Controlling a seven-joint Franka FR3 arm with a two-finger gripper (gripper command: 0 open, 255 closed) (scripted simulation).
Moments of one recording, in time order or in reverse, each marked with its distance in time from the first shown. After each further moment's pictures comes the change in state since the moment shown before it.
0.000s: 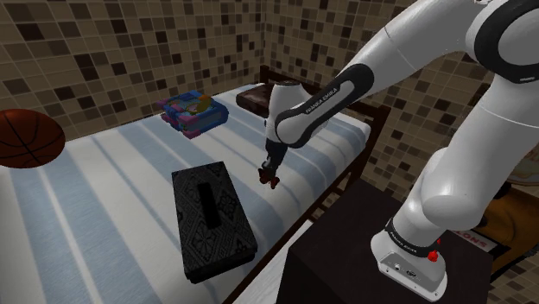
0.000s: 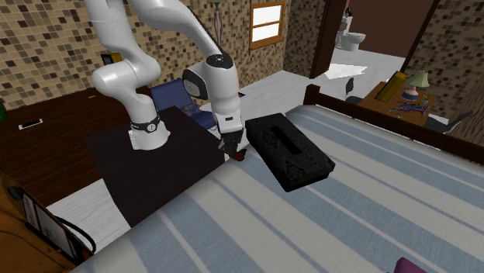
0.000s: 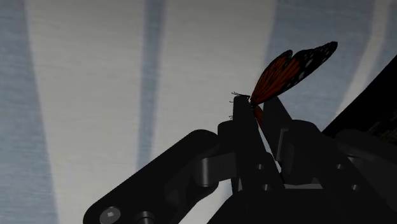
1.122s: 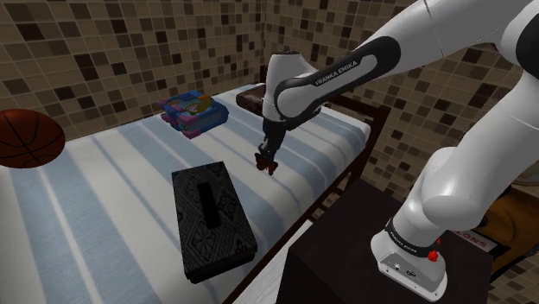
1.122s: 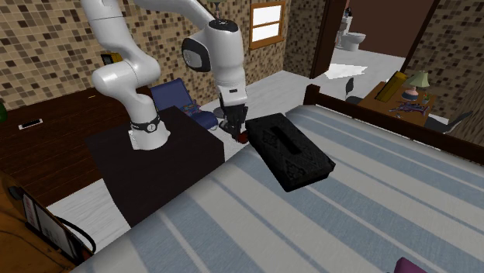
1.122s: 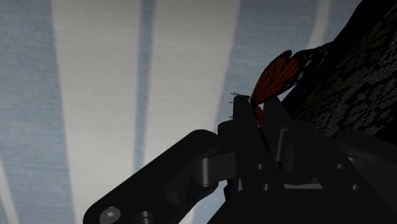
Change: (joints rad) arm 0.010 -0.135 0.013 0.090 -0.008 -0.222 0.049
